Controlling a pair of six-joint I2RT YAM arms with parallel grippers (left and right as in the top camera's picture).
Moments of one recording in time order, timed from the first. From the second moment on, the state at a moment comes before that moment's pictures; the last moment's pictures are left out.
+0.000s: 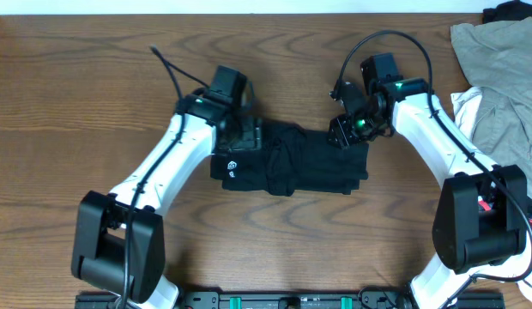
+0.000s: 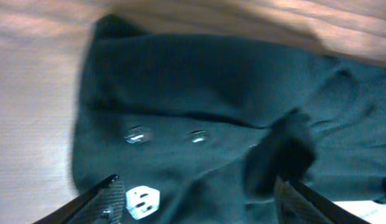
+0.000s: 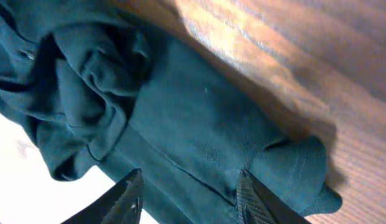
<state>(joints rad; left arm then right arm) -0.39 1.74 1.28 -0.80 0.13 -0.41 0.22 1.86 1.36 -0.87 -0.36 -0.14</state>
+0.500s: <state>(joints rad) -0.56 1.87 1.28 -0.66 0.14 -0.41 0.10 1.86 1.35 -0.87 -0.31 -0.05</state>
